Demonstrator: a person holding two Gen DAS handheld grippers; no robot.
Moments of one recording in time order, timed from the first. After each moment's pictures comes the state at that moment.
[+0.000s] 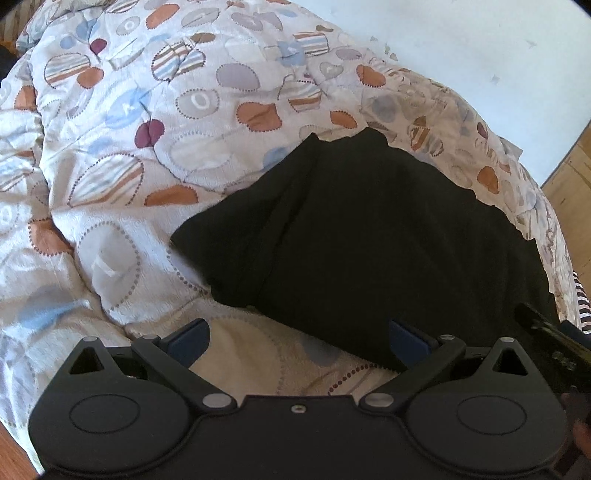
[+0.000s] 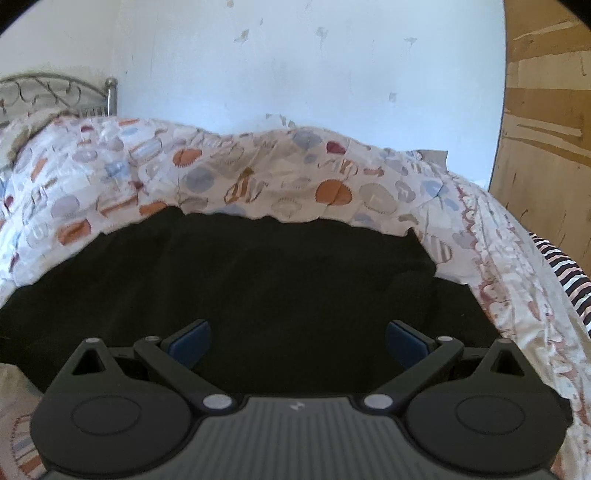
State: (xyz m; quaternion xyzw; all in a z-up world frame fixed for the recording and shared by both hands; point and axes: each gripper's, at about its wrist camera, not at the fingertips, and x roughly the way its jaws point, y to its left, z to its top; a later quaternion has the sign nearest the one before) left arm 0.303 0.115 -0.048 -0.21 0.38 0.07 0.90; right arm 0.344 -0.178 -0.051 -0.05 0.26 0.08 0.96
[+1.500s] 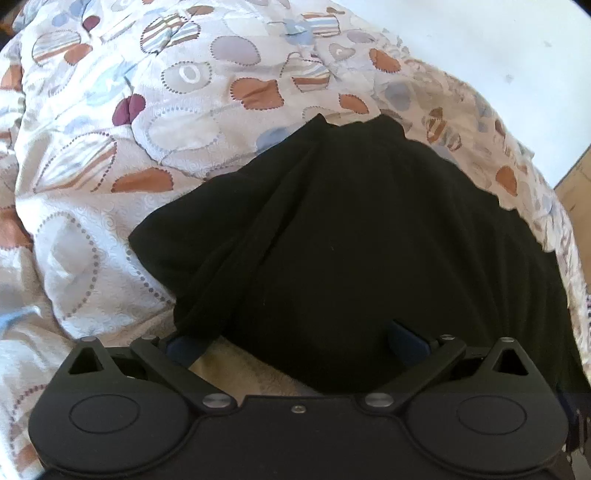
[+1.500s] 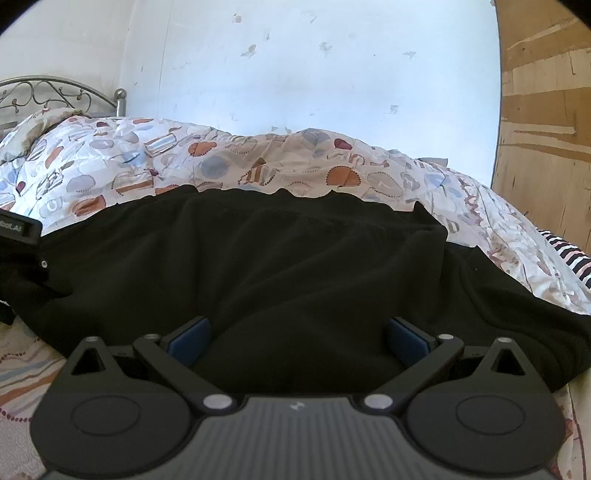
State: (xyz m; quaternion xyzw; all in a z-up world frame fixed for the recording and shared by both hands) left arm 0.344 0.121 -0.080 -0.24 0.38 0.08 0.89; right arm 0.299 -0.178 -0.104 -0.03 0.20 0.08 0.97
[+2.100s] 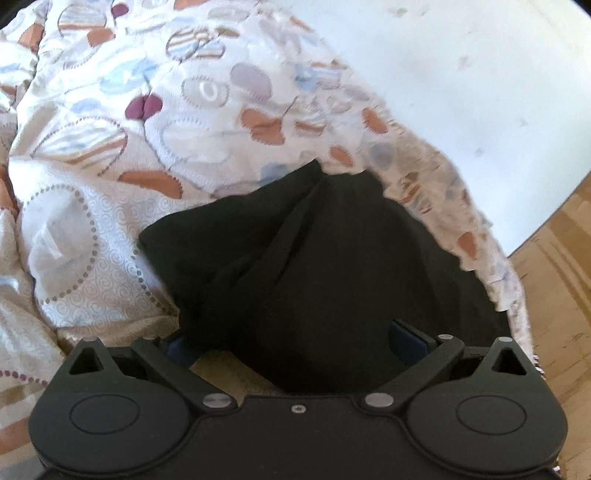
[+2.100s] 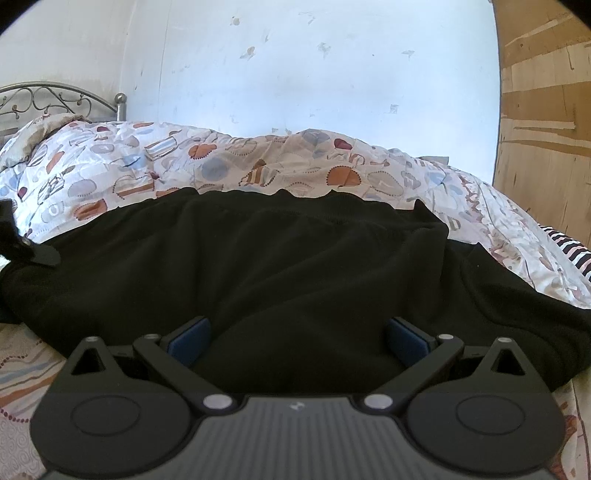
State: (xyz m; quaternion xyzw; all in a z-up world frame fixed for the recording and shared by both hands) left arm 0.327 0.140 -0.097 -0.32 0.29 0.04 0.90; right arm 0.298 -0.180 -0.105 -0.03 0.20 0.09 0.98
